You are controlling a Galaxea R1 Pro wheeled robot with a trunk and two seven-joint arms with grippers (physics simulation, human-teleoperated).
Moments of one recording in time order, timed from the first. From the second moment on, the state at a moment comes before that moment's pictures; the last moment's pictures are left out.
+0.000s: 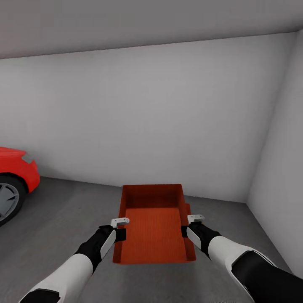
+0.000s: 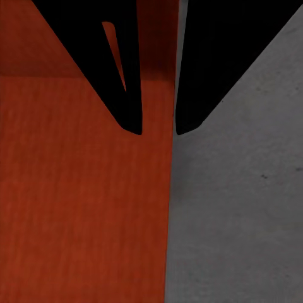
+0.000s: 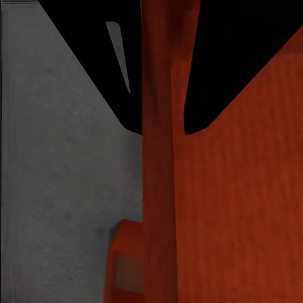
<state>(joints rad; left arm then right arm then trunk) -0.72 -0.10 -0.09 -0.46 0.22 0.49 0.16 -0.92 0.08 0.54 -0.09 -0.54 0.30 -0.24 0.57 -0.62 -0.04</state>
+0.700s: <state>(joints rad) -0.72 -0.10 -0.08 -0.46 0.22 0.49 0.15 -0.92 0.08 0.54 -0.09 -0.54 0.30 -0.24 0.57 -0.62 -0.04</state>
